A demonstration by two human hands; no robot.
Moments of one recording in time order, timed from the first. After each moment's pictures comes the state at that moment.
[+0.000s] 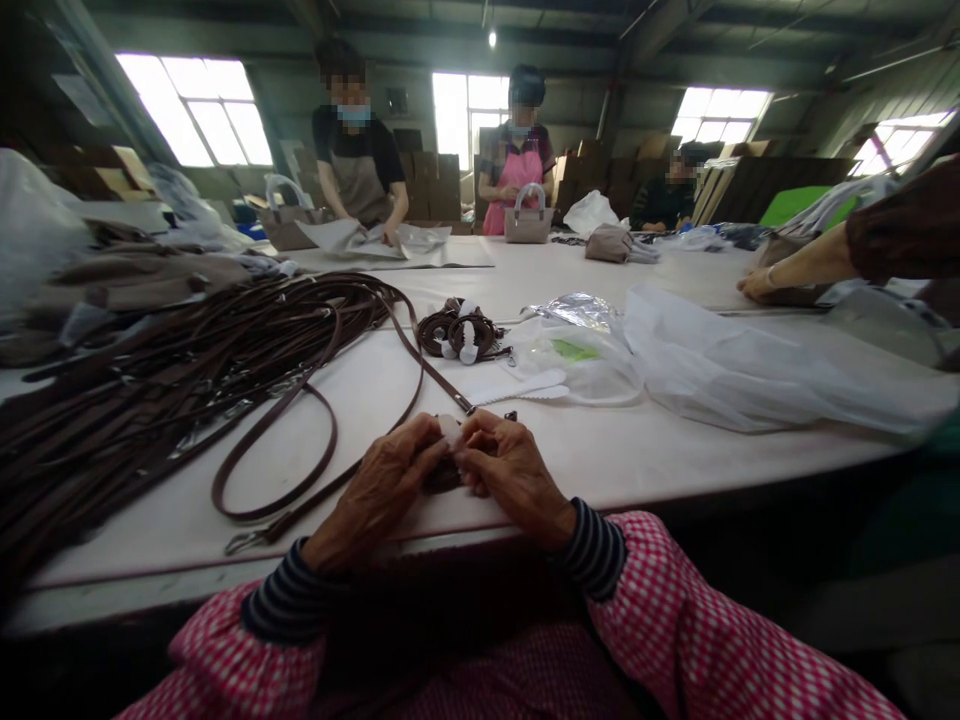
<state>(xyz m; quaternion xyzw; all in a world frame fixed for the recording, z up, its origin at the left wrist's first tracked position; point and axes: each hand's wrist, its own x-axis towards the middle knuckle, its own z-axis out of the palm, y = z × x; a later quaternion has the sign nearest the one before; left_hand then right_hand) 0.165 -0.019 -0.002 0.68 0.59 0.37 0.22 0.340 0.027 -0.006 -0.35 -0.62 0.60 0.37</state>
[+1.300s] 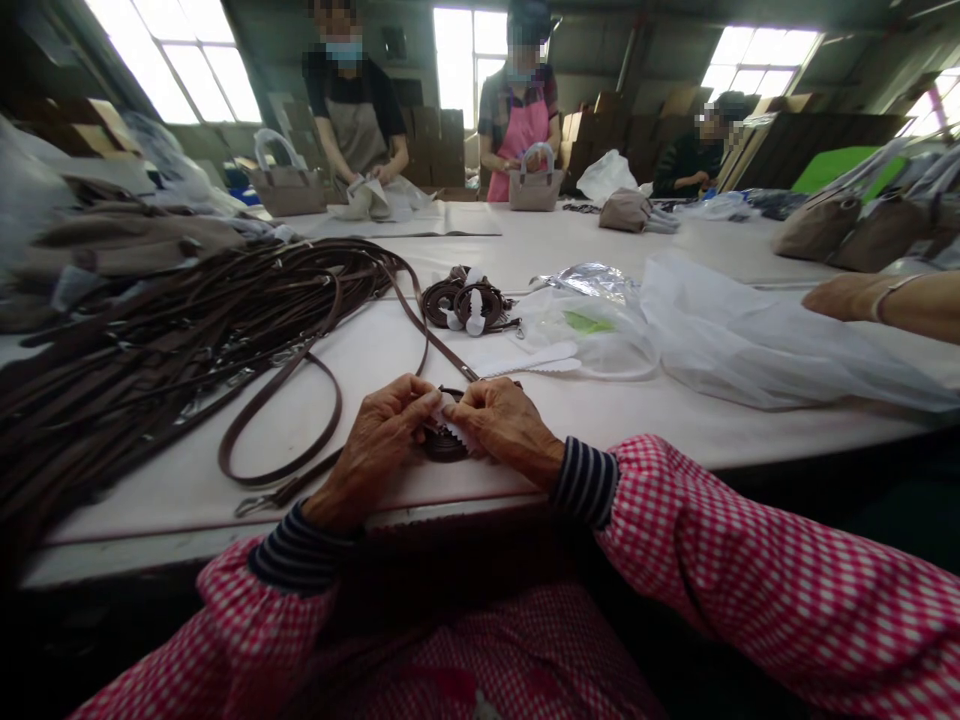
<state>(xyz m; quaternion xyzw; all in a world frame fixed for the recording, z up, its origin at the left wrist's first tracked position) 0.160 -0.009 -0.006 0.52 0.54 0.54 0.40 0.323 0.042 0.013 -0.45 -0.69 0.50 0.26</state>
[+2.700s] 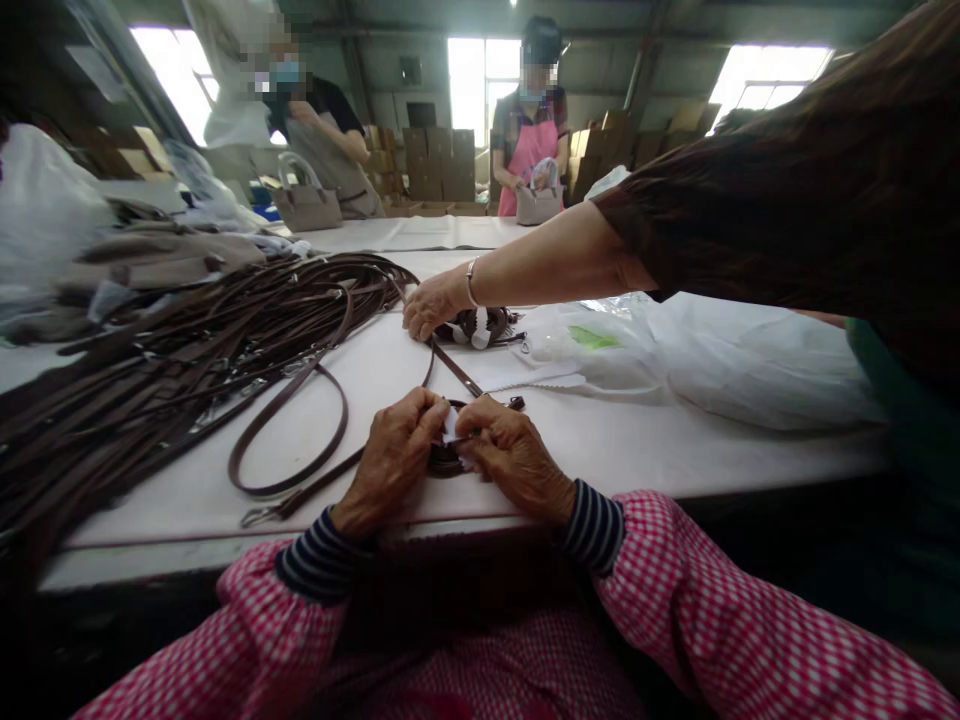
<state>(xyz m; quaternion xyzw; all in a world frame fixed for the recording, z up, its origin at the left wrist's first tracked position) 0.174 -0.007 0.006 0.58 0.66 0.43 0.21 0.341 0.039 -0.017 -0.27 -0.72 0.53 0.35</state>
